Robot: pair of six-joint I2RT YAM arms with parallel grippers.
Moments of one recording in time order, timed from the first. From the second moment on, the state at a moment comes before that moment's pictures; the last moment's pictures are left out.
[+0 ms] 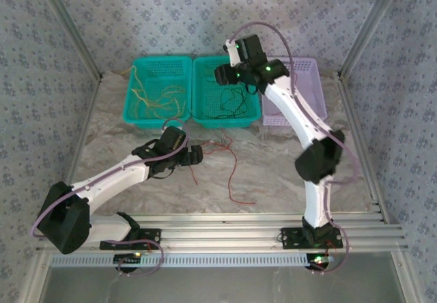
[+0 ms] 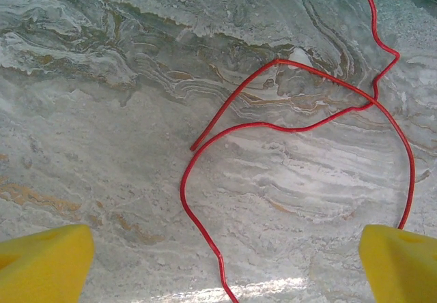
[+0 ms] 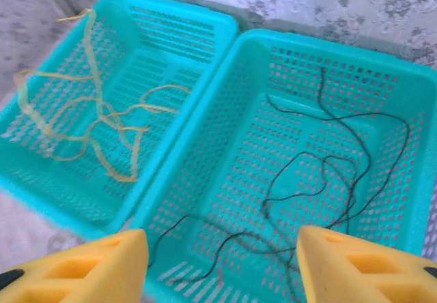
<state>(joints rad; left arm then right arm) -0.67 1.26 0.77 -0.45 -0.11 -0.68 0.53 1.91 2.06 -0.78 -0.07 0.11</state>
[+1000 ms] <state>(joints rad) -0.67 1.37 0.77 -0.45 -0.09 -0.68 0.74 1.66 1.02 -0.48 0.06 0.40</state>
